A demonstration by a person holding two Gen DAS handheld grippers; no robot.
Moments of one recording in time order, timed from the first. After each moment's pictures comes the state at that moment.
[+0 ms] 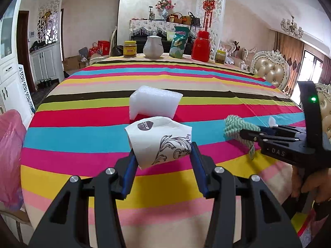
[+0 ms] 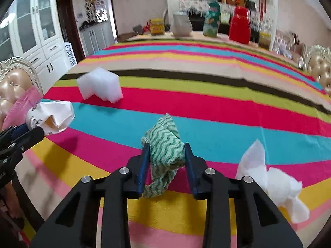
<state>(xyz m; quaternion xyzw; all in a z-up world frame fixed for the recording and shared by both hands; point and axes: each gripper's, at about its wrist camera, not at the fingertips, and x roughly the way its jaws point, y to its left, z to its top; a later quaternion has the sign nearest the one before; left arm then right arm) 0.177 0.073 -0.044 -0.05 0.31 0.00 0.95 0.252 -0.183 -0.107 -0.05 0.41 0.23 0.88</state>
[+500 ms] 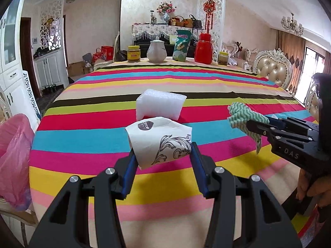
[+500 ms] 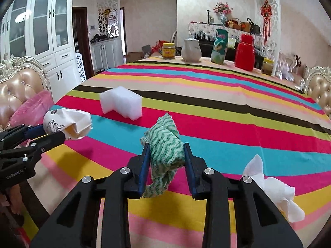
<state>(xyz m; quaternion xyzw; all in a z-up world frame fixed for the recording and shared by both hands) 0.163 0.069 -0.039 -0.03 0.30 0.01 0.95 0.221 -0.175 -0.085 -0.05 0.33 0.26 0.91</state>
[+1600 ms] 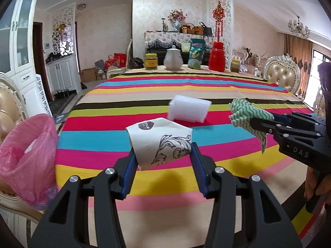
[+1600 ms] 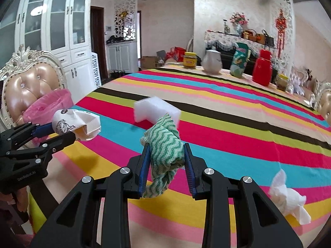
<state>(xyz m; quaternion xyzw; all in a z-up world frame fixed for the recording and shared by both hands) 0.124 0.112 -0.035 -0.02 0.27 0.06 0.96 0.191 -0.121 -0.062 -0.07 0.31 0.30 0.90</state>
